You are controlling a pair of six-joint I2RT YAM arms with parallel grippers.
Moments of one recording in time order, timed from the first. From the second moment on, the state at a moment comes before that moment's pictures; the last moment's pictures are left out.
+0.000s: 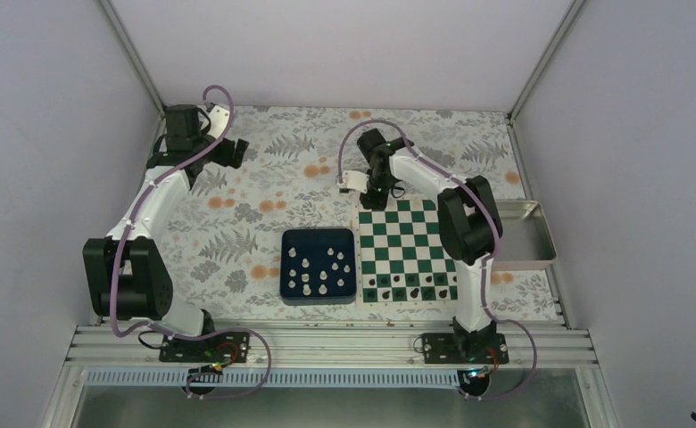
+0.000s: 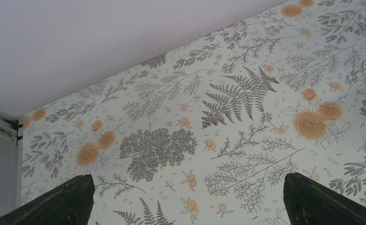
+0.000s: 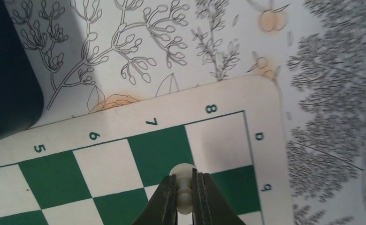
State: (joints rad) left arm 0.00 1.50 1.20 -0.31 0.22 0.33; right arm 0.50 2.07 1.65 -0.97 -0.15 -0.87
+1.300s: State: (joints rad) left arm 0.00 1.50 1.20 -0.31 0.22 0.34; right arm 0.52 2.13 1.62 -0.97 -0.14 -0.86
